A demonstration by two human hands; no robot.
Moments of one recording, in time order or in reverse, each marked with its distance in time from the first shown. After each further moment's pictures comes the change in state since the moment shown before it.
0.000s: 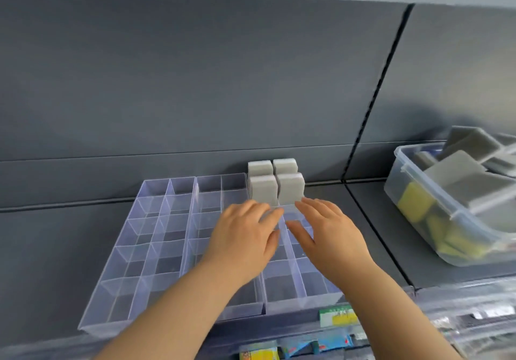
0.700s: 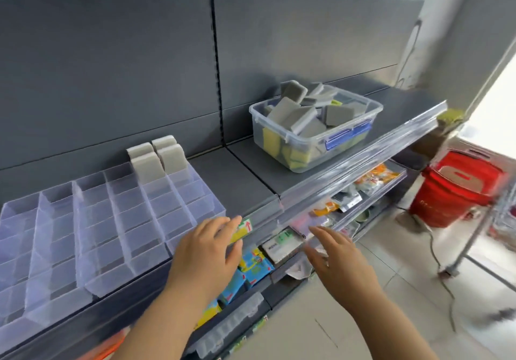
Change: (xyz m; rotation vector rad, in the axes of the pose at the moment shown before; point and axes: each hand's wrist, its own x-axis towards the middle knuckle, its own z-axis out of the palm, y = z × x) left_hand -0.080 0.141 -0.015 -0.291 -0.154 0.162; right_hand -0.267 0.050 -0.083 0.023 -0.042 0.619
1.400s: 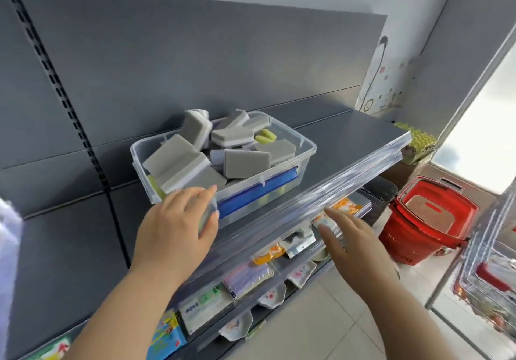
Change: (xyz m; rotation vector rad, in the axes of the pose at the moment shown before) left_hand 0.288 0.163 0.097 0.077 0.196 -0.011; right_hand 0.214 0.263 -0.146 0.047 0.075 0.074
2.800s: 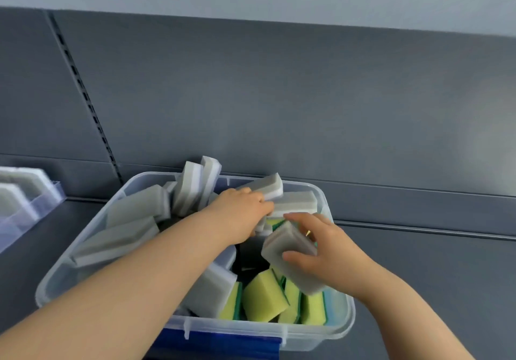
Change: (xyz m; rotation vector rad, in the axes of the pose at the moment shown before) left_hand 0.293 0.014 0.159 0.448 -0.608 -0.247; right_hand 0.398 0.019 0.039 0.282 -0.633 -0.799
